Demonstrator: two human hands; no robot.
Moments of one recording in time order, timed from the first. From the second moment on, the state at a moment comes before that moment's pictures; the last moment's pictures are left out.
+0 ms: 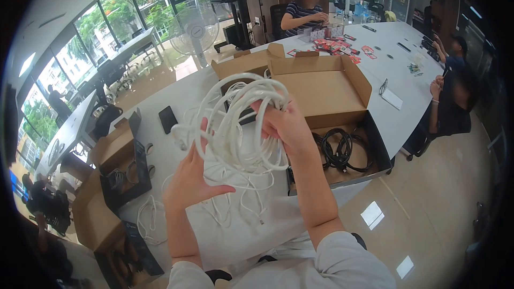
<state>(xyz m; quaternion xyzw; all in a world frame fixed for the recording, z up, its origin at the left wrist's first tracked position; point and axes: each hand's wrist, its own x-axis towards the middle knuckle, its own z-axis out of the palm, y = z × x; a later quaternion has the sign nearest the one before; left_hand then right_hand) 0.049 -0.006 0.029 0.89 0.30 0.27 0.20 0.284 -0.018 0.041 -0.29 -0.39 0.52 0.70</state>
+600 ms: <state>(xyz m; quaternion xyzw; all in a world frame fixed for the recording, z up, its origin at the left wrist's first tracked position) 0.056 -0.006 0.024 0.81 0.27 0.52 0.04 0.257 -0.009 0.034 -0.33 -0.49 0.47 0.65</state>
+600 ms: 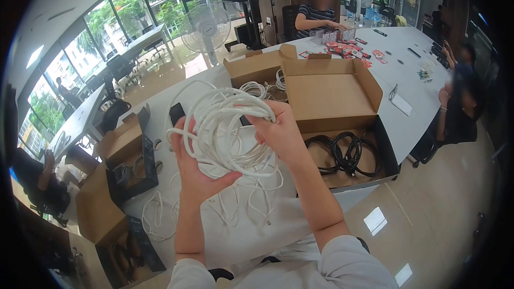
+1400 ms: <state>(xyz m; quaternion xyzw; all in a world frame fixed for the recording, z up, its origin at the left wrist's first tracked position) 0.095 -0.008 -0.009 0.77 0.18 0.54 0.30 0.249 -0.026 0.040 -0.26 -0.56 0.35 0.71</state>
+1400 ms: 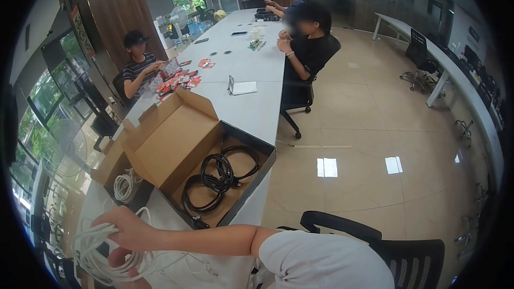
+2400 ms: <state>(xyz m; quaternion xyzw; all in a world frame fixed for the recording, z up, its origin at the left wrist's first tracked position) 0.121 -0.035 -0.002 0.64 0.15 0.64 0.40 0.227 -0.016 0.028 -0.24 -0.54 0.29 0.75</state>
